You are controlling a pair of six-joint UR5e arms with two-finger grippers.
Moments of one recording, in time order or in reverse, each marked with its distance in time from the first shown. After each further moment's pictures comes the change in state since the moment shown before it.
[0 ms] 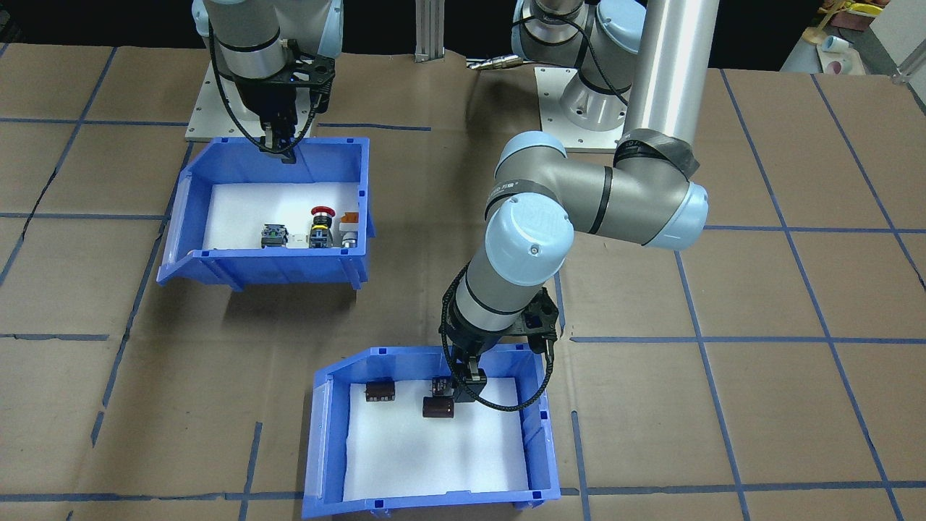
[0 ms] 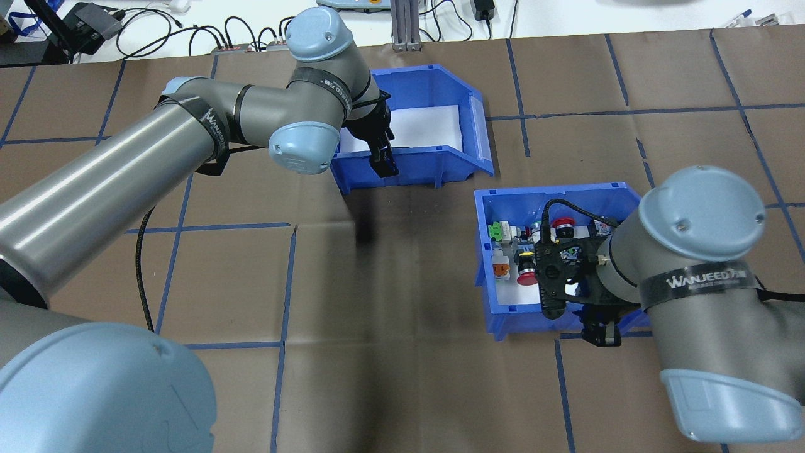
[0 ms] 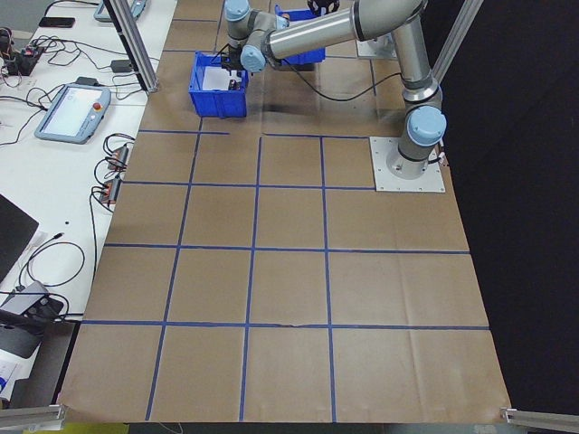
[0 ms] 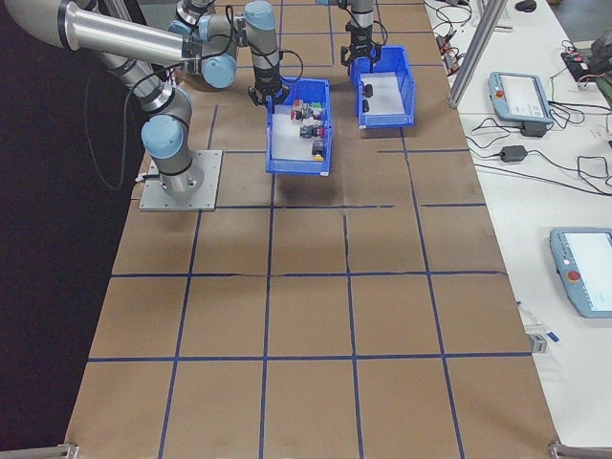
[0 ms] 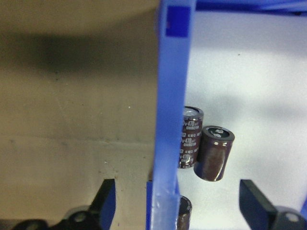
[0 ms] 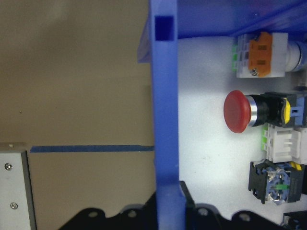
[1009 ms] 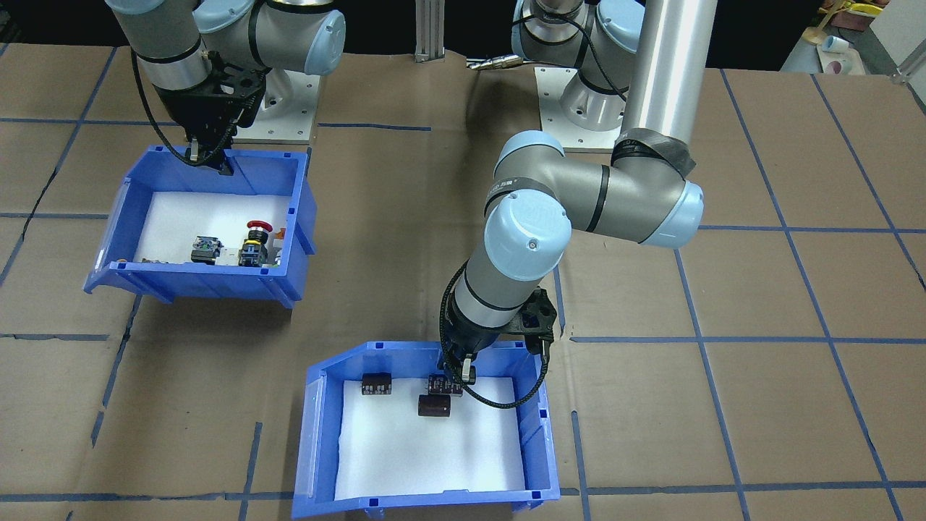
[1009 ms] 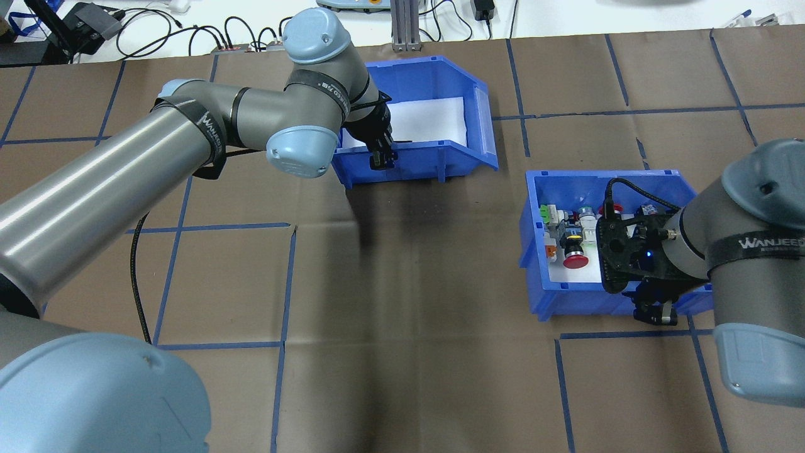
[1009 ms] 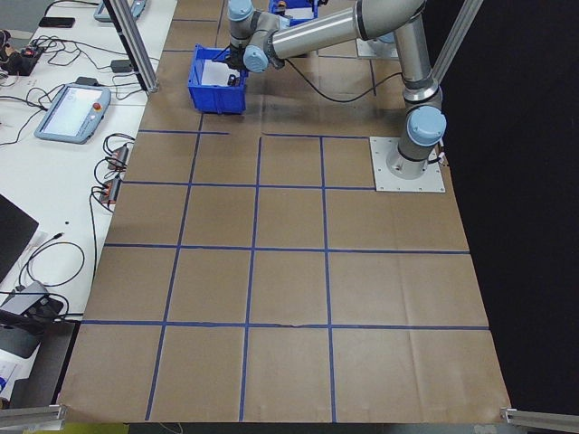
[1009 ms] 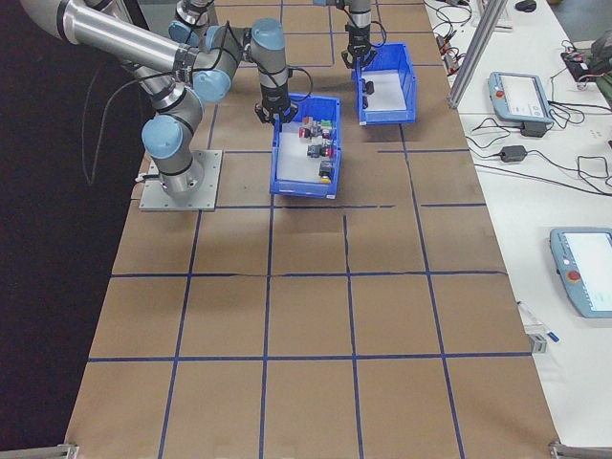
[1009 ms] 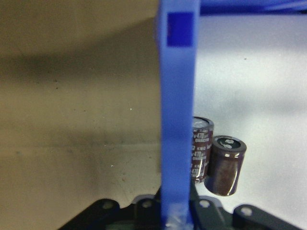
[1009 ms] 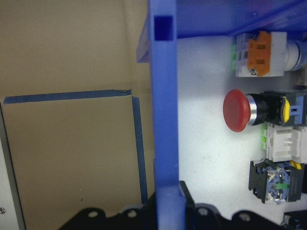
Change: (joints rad) left arm -0.004 -0.006 -0.032 0.066 -0.003 0.022; right arm -0.300 -0.011 -0.001 0.006 0.001 -0.247
